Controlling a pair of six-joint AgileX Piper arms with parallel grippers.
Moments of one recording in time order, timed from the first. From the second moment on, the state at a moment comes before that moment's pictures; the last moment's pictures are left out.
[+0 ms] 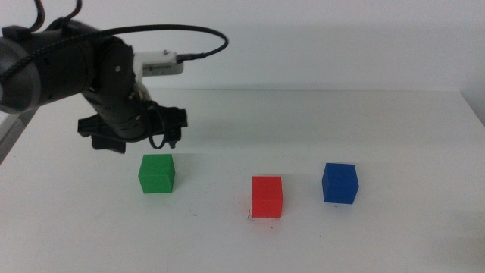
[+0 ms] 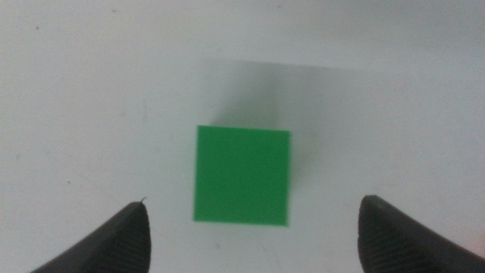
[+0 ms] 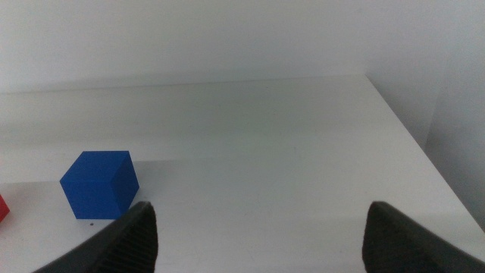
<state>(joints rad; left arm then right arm) -0.36 1.71 -1.28 0.15 0.85 -0.53 0.00 0.01 0.00 -0.01 0.29 0.06</state>
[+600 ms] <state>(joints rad) -0.29 1.94 -1.27 0.04 0.67 -0.36 0.00 0.01 0.00 -0.01 0.29 0.06</state>
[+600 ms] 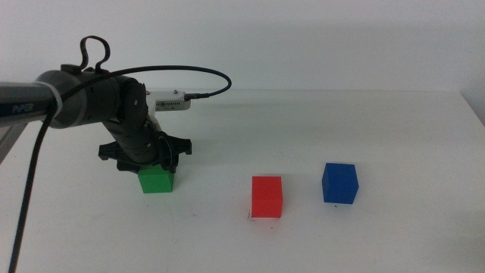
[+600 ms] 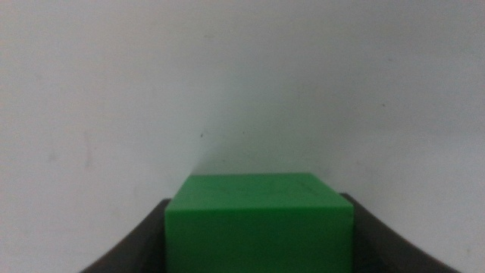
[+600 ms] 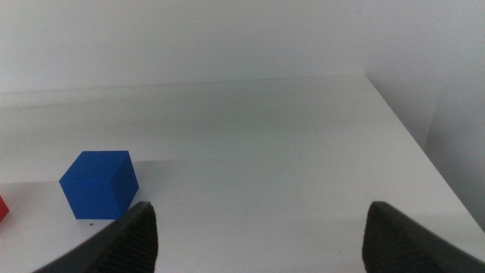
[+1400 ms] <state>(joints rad) -0.76 1.94 -1.57 0.15 0.91 -0.83 0.00 0.01 0.00 -0.01 0.29 0.06</state>
